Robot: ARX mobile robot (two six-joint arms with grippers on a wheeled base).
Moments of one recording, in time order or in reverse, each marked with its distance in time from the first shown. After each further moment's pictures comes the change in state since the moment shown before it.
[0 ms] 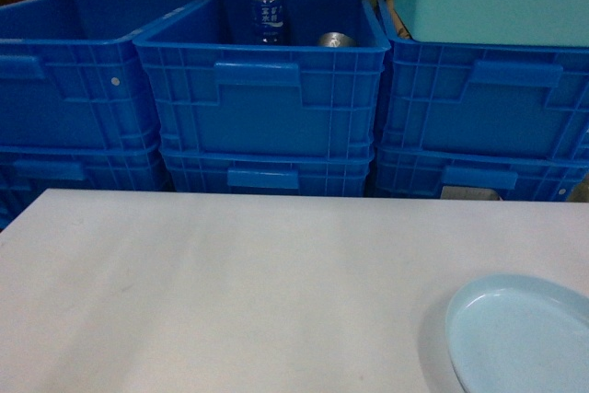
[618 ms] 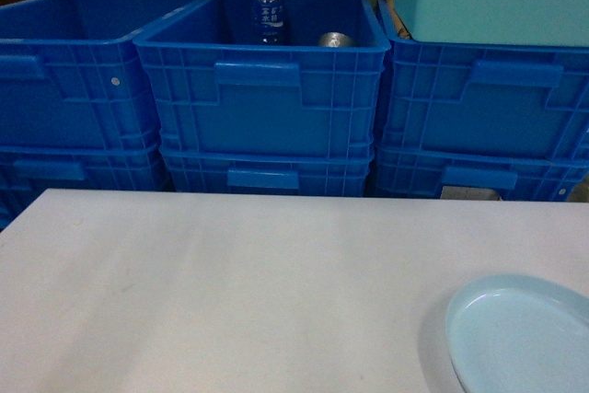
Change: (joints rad) left arm 0.000 0.000 0.000 0.000 0.000 0.000; right arm 0.000 0.000 0.000 0.000 0.000 0.000
